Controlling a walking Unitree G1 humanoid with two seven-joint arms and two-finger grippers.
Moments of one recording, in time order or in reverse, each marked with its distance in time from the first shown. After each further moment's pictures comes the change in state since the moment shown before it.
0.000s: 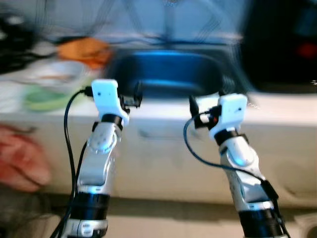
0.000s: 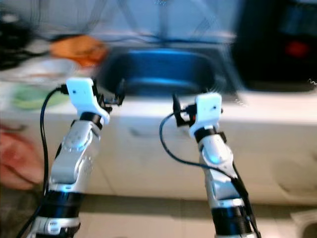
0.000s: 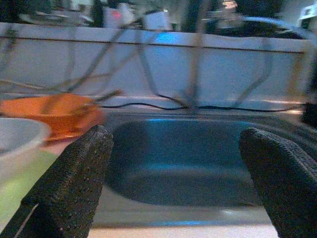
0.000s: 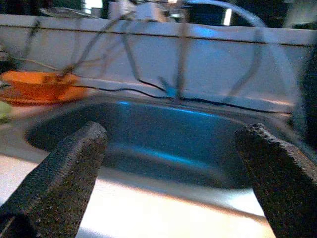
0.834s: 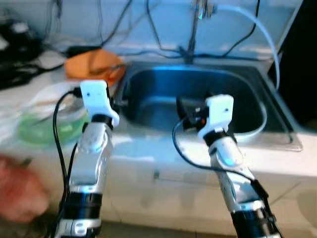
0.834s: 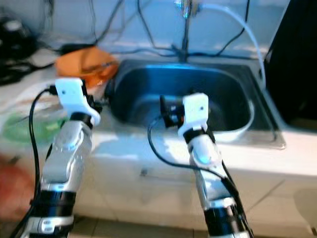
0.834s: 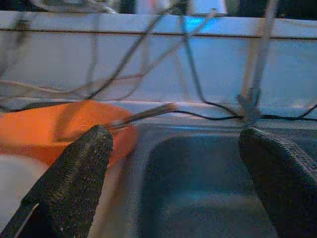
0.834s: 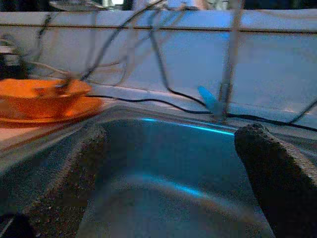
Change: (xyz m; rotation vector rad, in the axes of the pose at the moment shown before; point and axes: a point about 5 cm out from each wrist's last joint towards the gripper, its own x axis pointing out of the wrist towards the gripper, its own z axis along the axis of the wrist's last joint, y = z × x) left arm -0.001 0.013 -0.002 0.008 0.011 0.042; right arm 0.003 0.015 -0.001 0.010 0.000 0.050
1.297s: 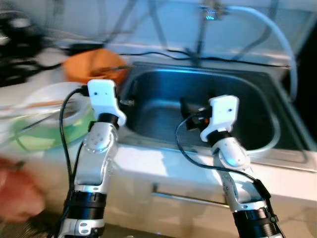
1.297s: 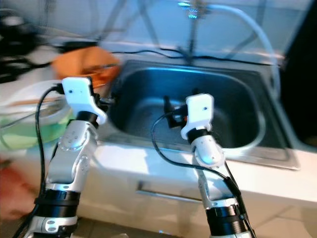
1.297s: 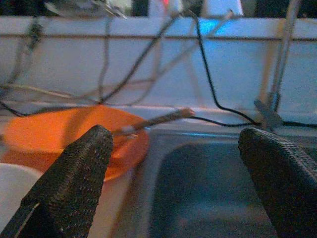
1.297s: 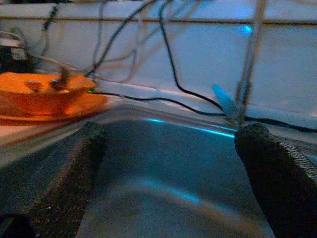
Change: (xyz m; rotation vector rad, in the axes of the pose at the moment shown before) left arm 0.001 -0.010 0.003 0.032 -0.028 -0.029; right arm -0.001 -0.005 -0.001 -0.007 0.007 -0.020
